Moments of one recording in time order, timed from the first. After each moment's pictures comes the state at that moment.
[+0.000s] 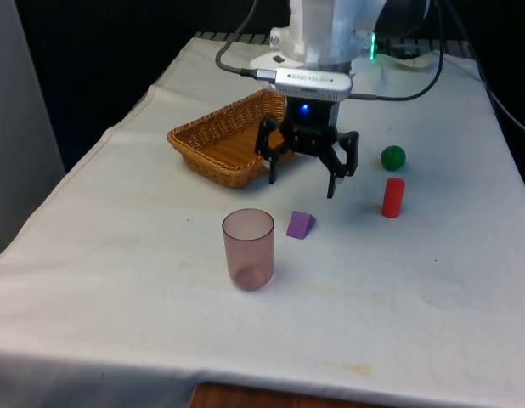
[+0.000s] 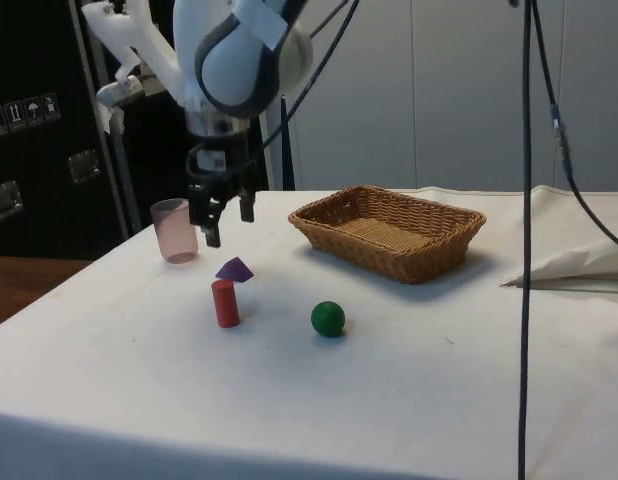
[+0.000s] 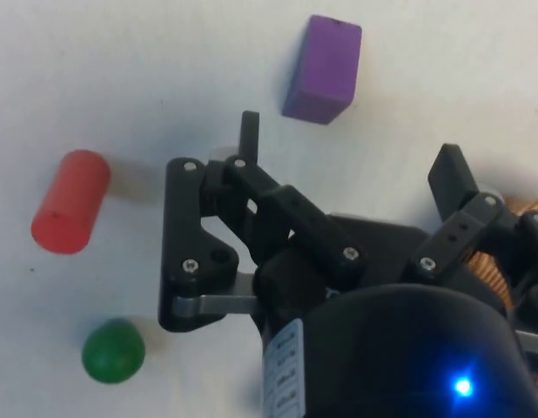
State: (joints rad) arm 0.24 0.55 -0.28 -1.93 0.08 2.56 0.11
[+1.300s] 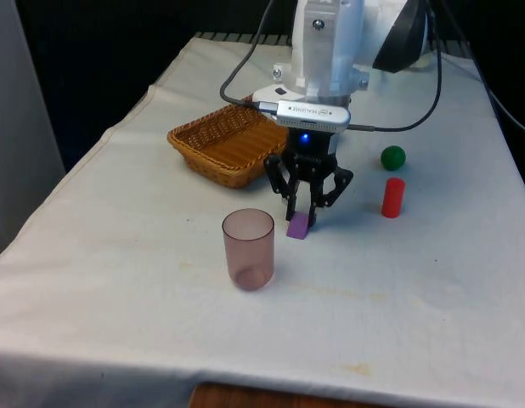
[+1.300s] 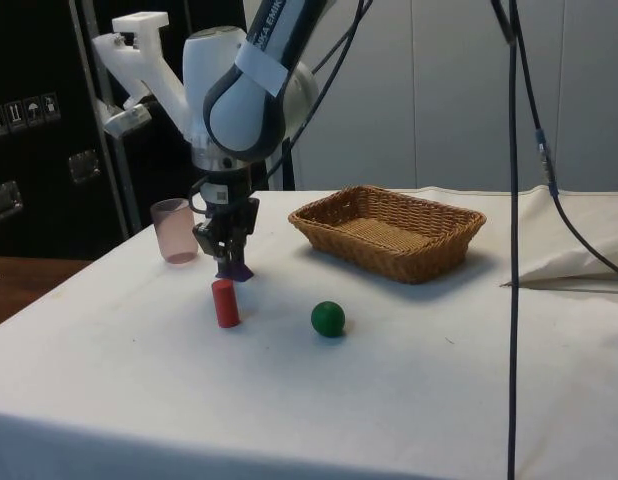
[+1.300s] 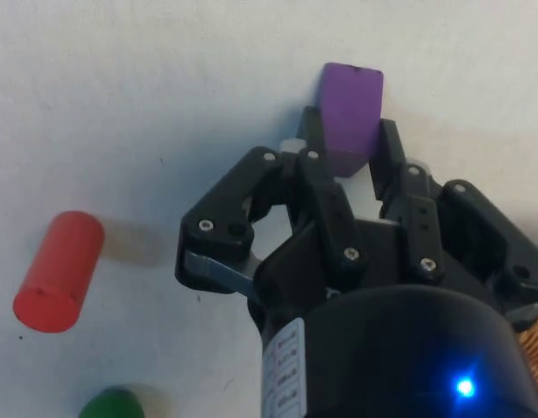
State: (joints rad) arm 0.24 0.65 -0.27 -1.92 0.12 2.70 0.12
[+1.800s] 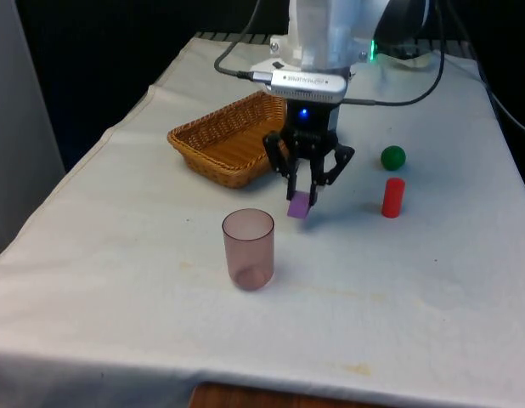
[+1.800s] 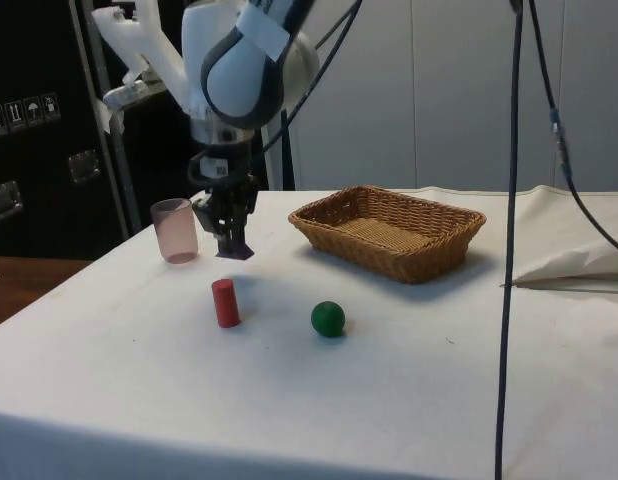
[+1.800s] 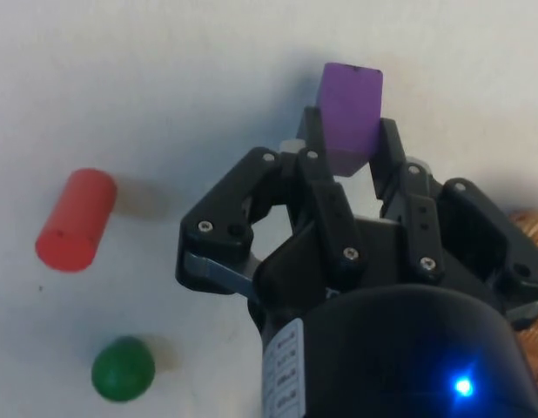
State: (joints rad) arm 0.24 0.56 -0.28 -1.95 0.12 2.63 0.11
